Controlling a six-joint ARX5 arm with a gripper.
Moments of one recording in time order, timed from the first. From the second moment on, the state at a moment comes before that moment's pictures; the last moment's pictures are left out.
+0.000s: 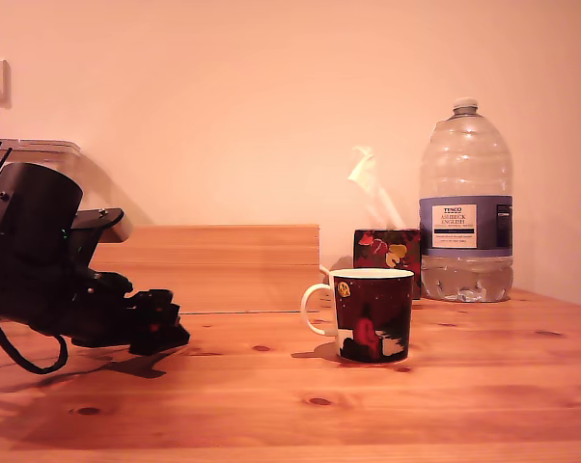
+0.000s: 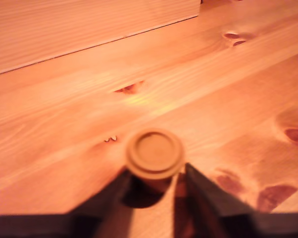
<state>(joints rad) -0.30 2.07 0.71 0.94 0.23 0.06</state>
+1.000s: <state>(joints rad) -0.43 1.57 0.72 0.47 0.43 0.17</state>
